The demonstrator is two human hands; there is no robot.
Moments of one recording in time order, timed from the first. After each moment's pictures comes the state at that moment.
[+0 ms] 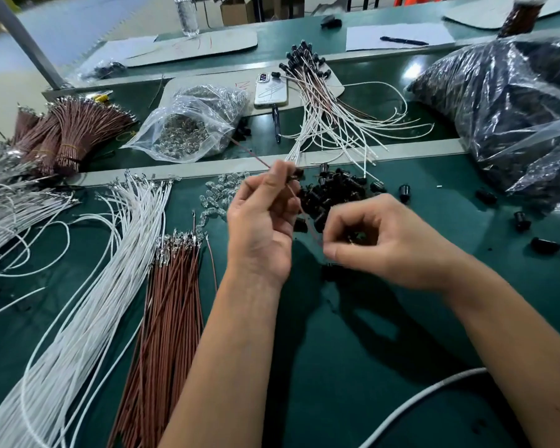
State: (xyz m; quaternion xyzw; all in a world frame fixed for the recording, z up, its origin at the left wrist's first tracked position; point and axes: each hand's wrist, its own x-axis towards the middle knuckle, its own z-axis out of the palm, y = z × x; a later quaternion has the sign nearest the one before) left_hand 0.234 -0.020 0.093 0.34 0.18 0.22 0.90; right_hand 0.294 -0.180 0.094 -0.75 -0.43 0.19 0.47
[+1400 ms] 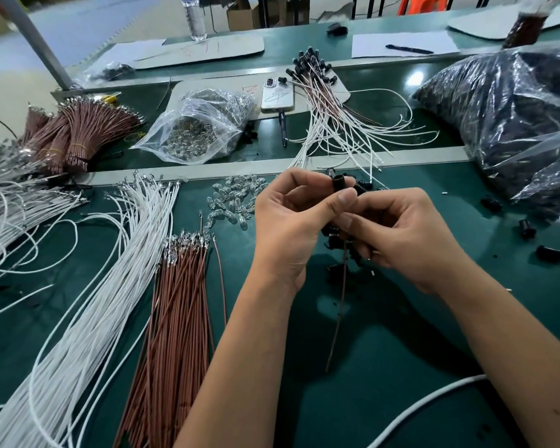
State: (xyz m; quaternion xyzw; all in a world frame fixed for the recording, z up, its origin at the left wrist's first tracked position) left_hand 0.231 -0.035 0.092 0.53 0.08 0.23 0.82; right_hand 0.297 -0.176 0.076 -0.68 -0.28 0.18 0.65
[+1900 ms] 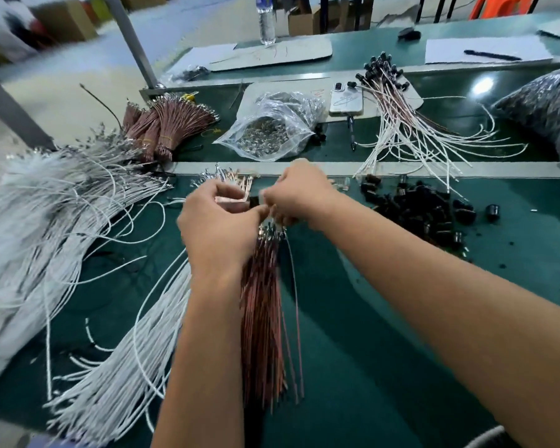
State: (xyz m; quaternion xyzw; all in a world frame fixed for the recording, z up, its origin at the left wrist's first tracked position) left_hand 0.147 0.090 0.110 0.72 0.44 0.33 0.43; right_hand 0.279 0.043 0.105 -0.83 -0.30 0.24 0.40
